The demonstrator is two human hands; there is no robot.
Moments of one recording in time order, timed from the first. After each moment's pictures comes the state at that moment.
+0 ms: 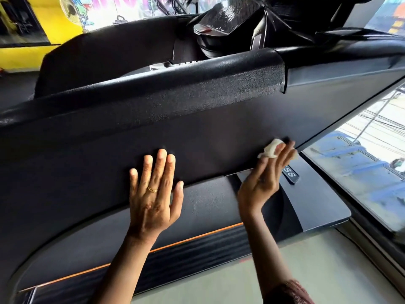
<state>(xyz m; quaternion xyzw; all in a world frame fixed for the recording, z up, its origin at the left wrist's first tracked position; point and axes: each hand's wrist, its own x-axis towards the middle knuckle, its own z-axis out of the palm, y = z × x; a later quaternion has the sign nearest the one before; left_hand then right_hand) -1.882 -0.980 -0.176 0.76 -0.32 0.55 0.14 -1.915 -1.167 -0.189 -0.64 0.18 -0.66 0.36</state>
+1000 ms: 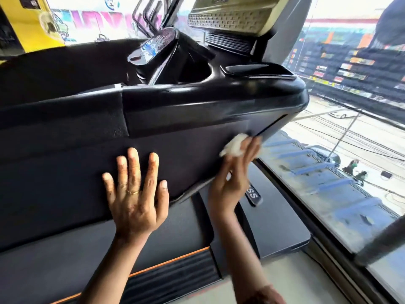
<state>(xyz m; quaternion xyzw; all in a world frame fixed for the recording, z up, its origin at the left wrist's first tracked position) -1.905 -1.178 -0.146 0.74 -0.25 0.61 0.16 -1.941 -1.327 -0.134 -0.65 0.08 -0.65 0.38</state>
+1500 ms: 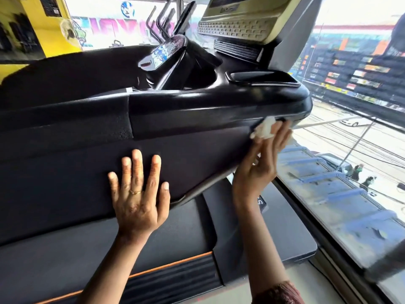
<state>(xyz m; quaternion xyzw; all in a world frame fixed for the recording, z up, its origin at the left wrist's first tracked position) -1.905 -1.176 -0.145 0.74 -0.24 0.61 0.15 -1.945 -1.364 -0.098 -0.64 0.08 -0.68 0.36</state>
